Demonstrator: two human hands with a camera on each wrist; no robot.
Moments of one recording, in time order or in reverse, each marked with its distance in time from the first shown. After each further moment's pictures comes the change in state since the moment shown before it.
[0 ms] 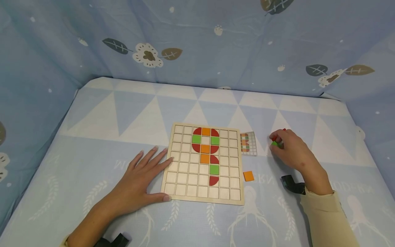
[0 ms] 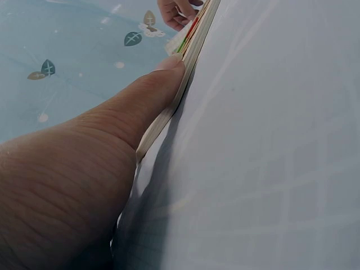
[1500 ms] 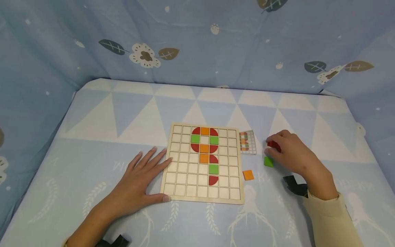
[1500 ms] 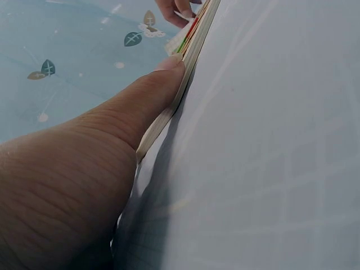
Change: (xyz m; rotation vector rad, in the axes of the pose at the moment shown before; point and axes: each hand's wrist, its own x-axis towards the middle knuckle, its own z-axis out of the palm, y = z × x) left_hand 0.000 0.000 0.001 0.007 -0.012 -0.018; right_hand -0.012 -0.010 -0.003 -0.126 -0.082 -0.091
